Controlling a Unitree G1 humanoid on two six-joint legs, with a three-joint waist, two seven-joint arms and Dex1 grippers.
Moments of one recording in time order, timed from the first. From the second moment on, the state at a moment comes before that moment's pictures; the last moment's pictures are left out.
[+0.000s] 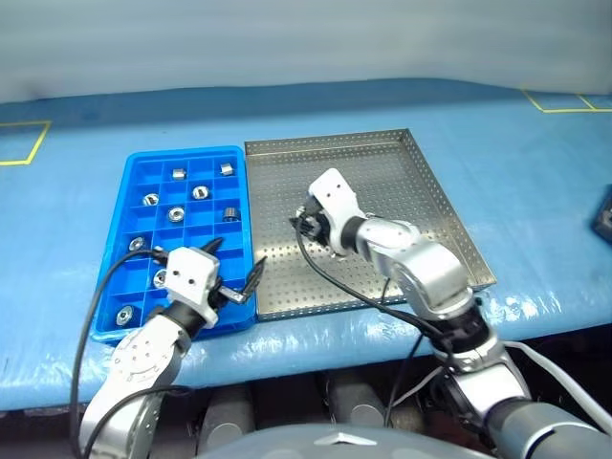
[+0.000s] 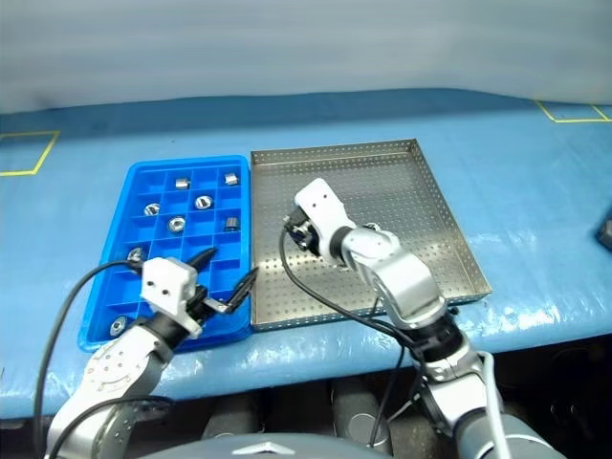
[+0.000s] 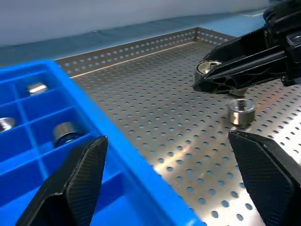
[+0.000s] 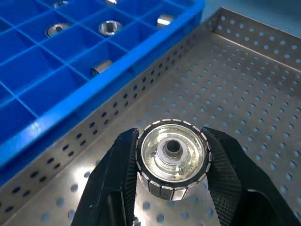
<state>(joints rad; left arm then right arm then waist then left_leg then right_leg) 0.33 0.31 0.00 -0.78 -0.24 0.48 -0.26 -0.59 -0.20 0.32 -0.21 0.21 0.91 0.35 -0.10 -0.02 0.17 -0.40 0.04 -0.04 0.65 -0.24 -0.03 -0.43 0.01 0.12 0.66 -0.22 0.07</state>
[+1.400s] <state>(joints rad) 0.53 0.20 0.09 -0.97 -0.18 0.43 -0.15 -0.69 0.06 0.33 0.33 0.08 0.51 0.48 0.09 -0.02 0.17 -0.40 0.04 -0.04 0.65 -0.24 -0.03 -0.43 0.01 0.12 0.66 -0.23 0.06</state>
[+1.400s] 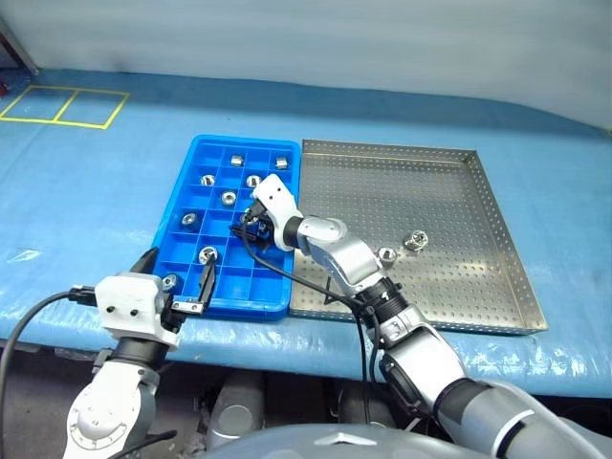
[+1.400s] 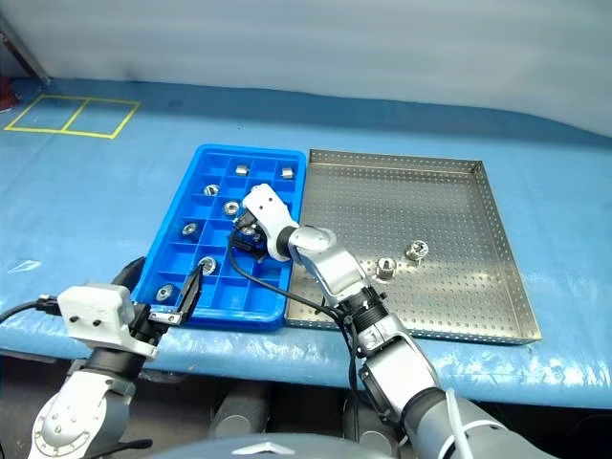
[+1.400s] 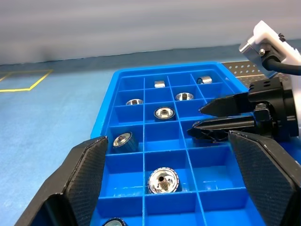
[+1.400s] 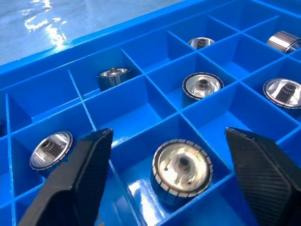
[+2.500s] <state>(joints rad) 0.12 0.32 -0.07 -0.64 -0.30 0.50 -0.41 -0.35 -0.07 -0.01 -0.23 0.08 0.83 0.11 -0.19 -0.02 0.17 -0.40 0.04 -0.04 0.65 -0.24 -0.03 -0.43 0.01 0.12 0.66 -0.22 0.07</state>
